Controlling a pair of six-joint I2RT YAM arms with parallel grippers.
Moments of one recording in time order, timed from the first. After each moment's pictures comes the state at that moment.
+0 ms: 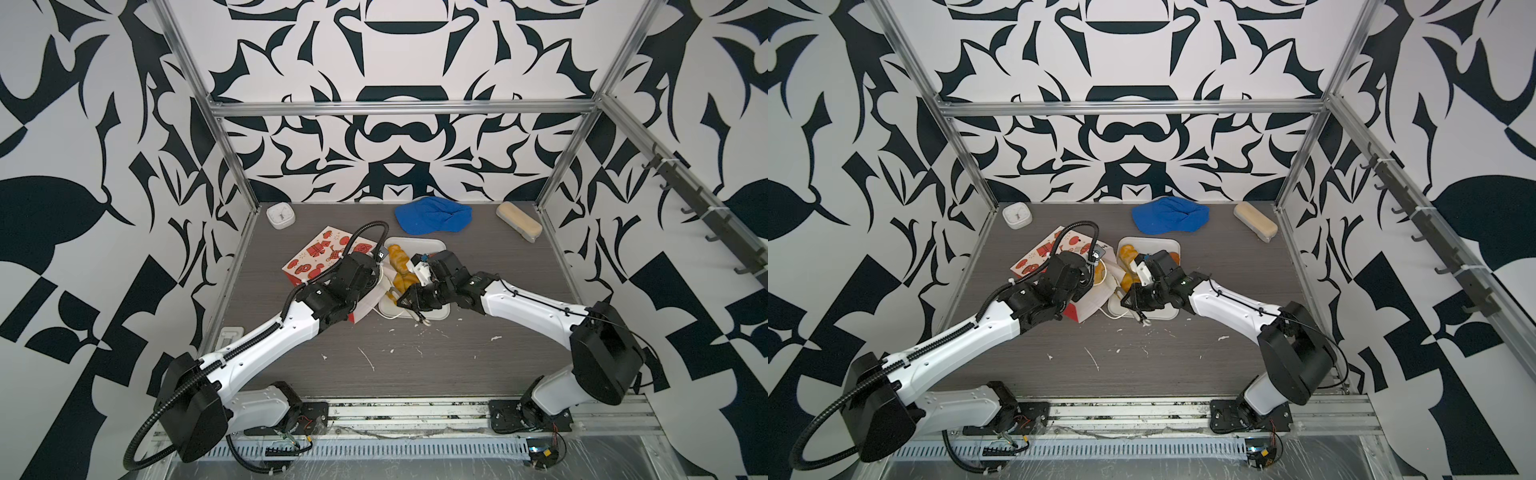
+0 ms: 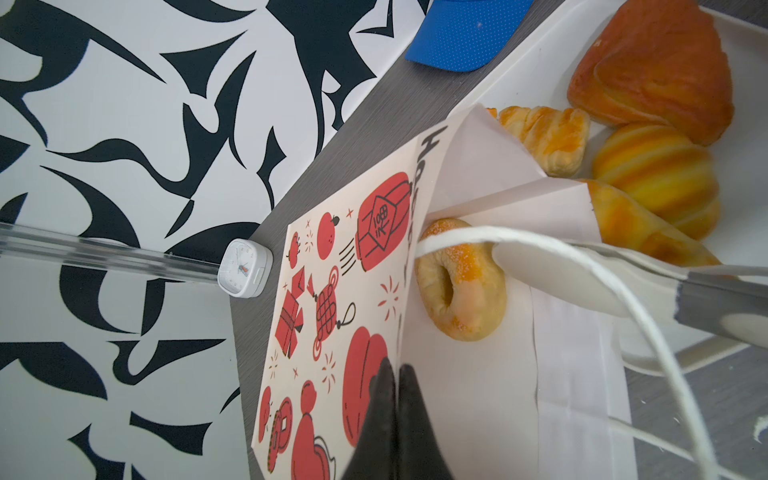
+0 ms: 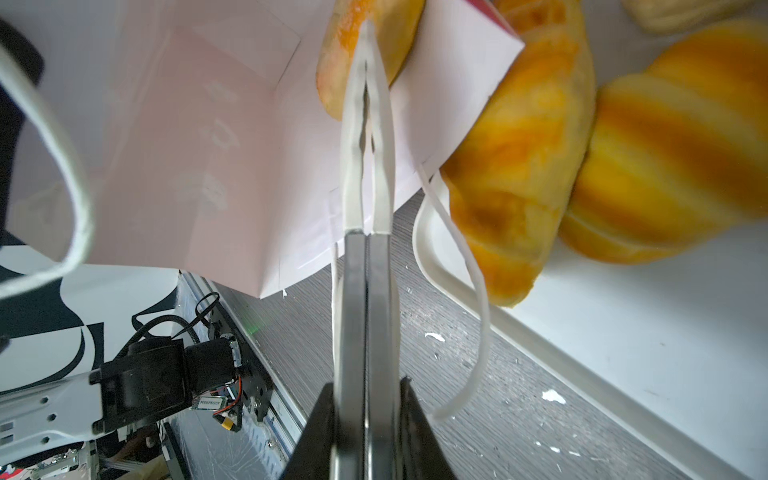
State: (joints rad) left arm -0.76 1.23 0.94 -0.40 -0.54 0.33; right arm 0.70 1.53 0.99 -0.31 -0.49 0.63
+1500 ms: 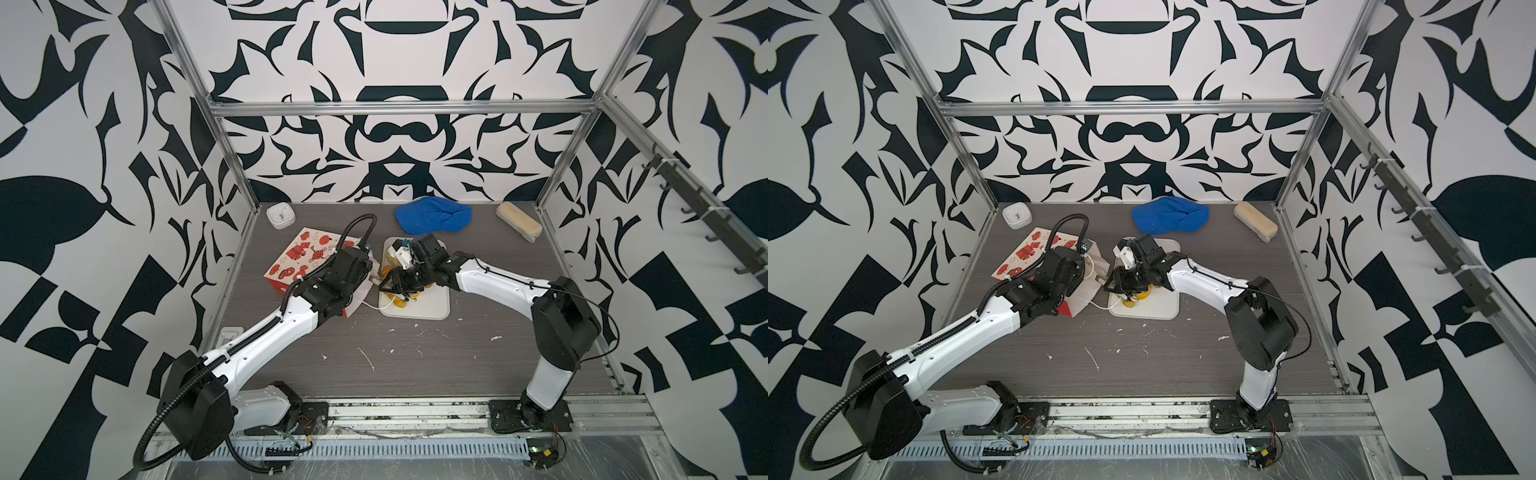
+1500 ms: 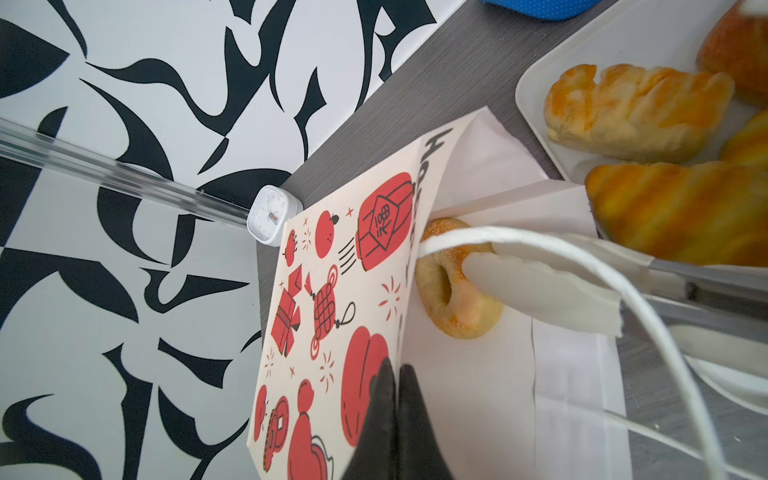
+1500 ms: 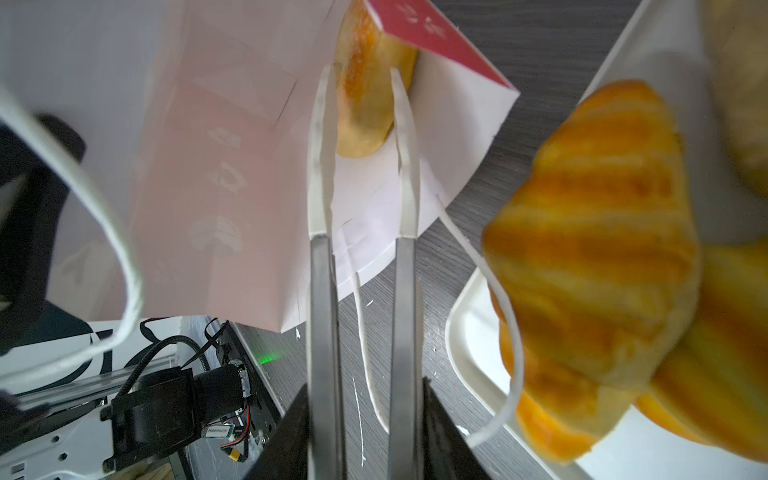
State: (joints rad) left arm -0.68 1.25 0.94 -0.42 -0.61 0.26; right arm 0.68 1.77 1.27 -0.35 -0.55 0.58
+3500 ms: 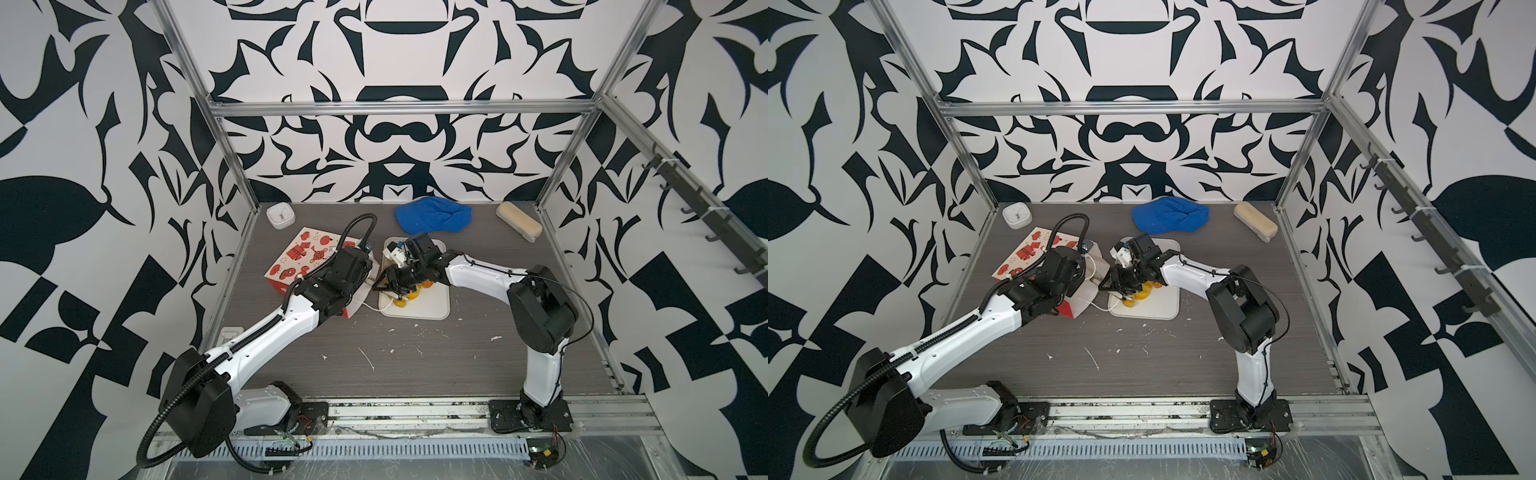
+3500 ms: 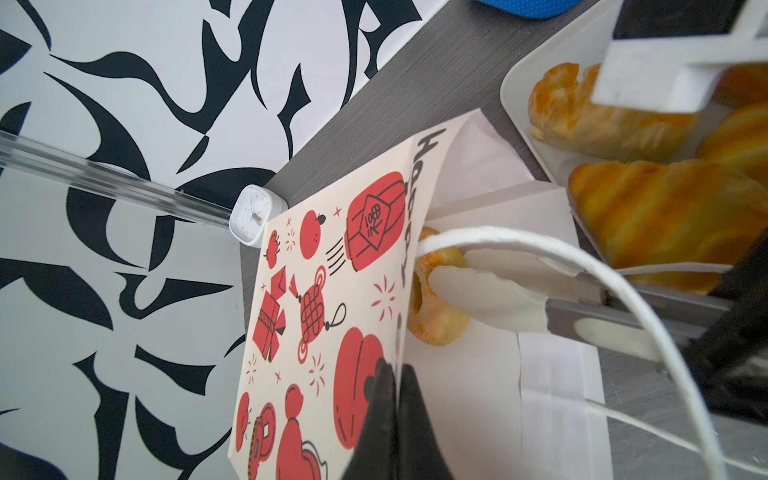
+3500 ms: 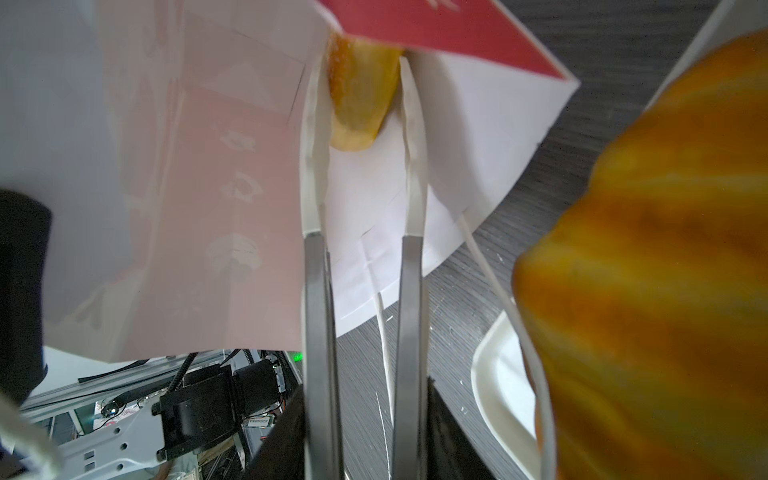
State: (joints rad) left arm -0.68 1.26 0.94 -0.42 -0.57 0.25; right arm 0.66 1.93 1.33 -0.27 -0.73 0.65
